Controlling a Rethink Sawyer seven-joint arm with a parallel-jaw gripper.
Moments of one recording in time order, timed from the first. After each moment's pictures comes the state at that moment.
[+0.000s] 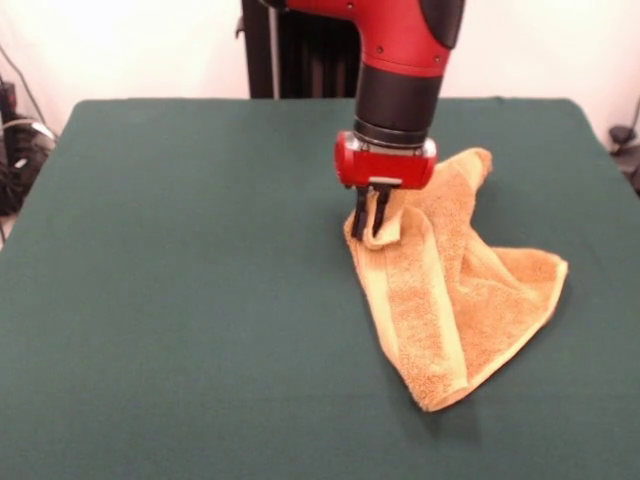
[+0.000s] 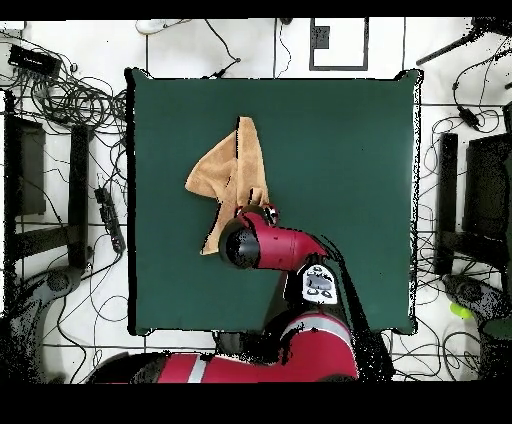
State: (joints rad) arm -0.05 -0.42 -0.13 1.73 -0.02 0.01 1.57
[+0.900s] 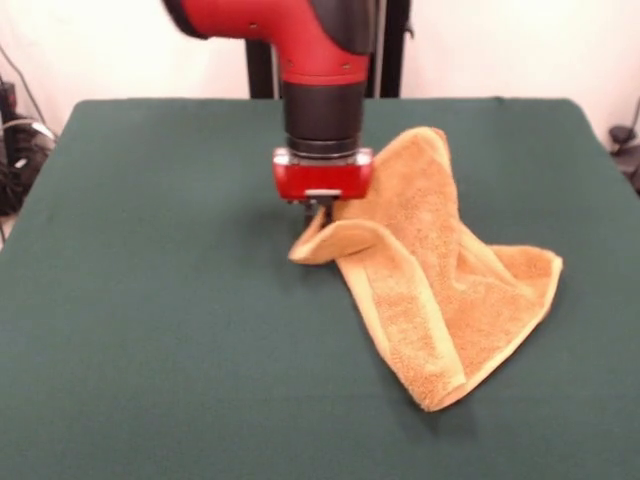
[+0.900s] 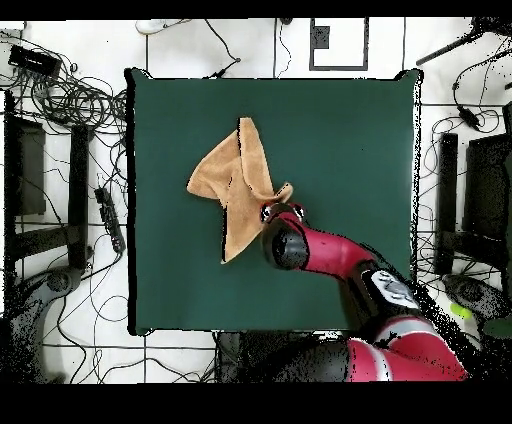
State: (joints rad) arm -0.41 -0.42 0.12 1.79 -0.18 -0.07 1.57
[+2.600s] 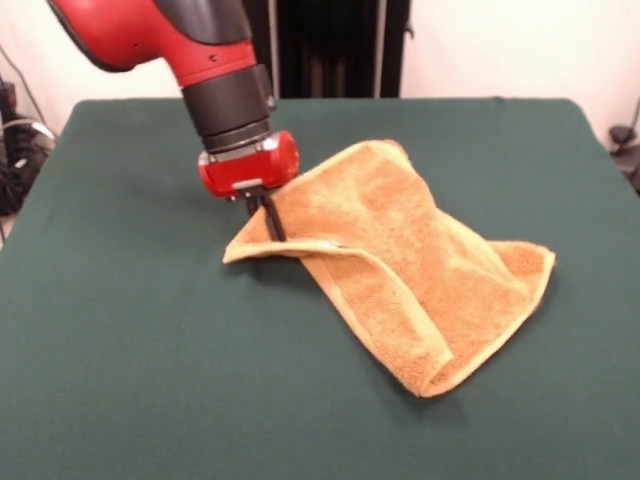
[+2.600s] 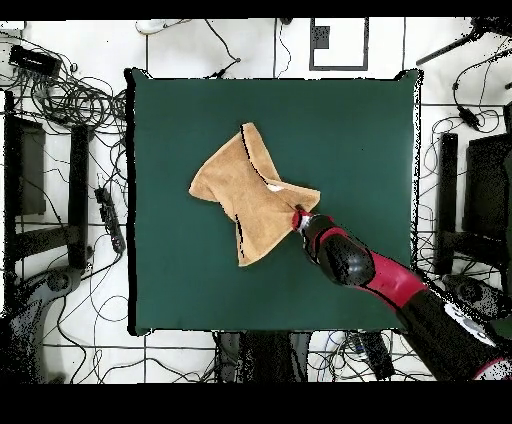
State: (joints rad) arm -0.96 -0.31 0.51 1.88 -0.36 0.00 1.57
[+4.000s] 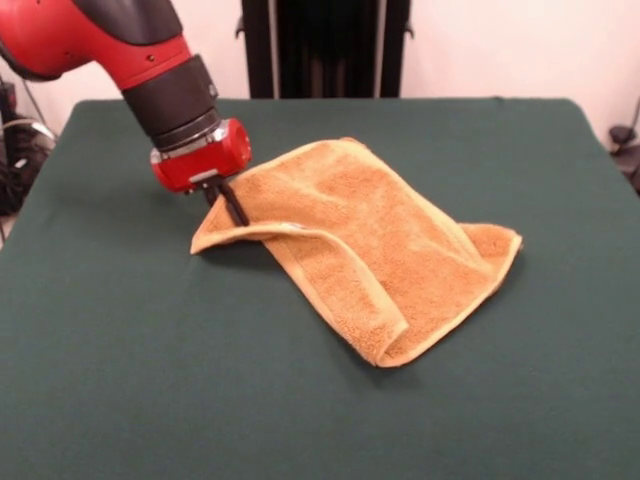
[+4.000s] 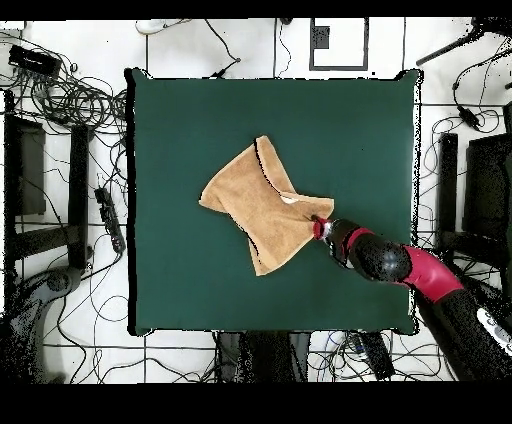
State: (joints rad) arm -1.14 -0.27 0.68 1.78 -0.60 0.39 1.57
